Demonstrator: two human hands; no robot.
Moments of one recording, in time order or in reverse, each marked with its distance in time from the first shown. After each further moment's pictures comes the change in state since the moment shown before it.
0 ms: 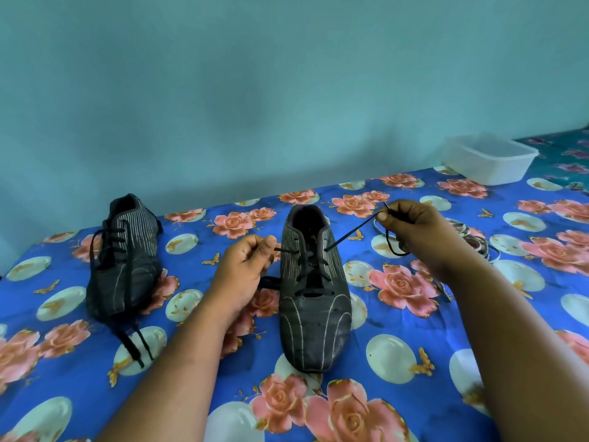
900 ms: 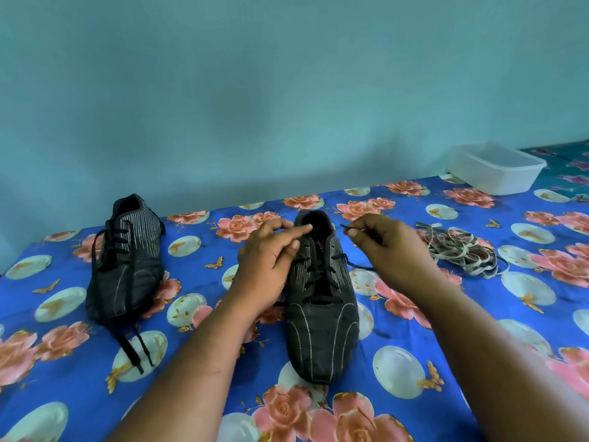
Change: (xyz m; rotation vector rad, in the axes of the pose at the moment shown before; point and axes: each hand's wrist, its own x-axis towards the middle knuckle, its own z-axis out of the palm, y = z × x) left_hand 0.020 -0.006 0.014 0.492 0.001 0.414; right_hand -0.016 -0.025 0.055 -0.323 0.033 -0.140
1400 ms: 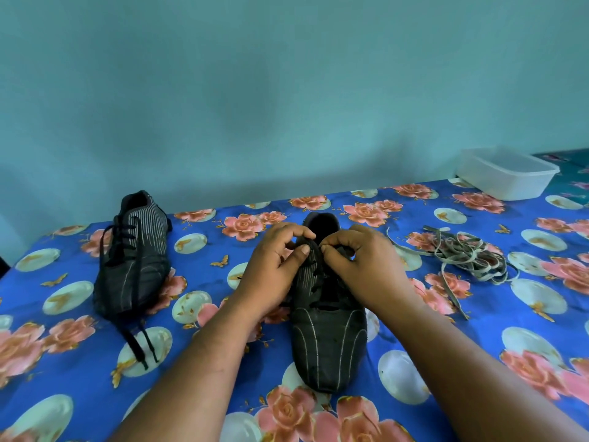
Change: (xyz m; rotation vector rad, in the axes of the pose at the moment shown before) left_hand -0.005 0.017 -0.006 -0.244 -0.037 -0.039; right_hand -0.008 -0.017 0.042 -0.101 0.075 -0.161
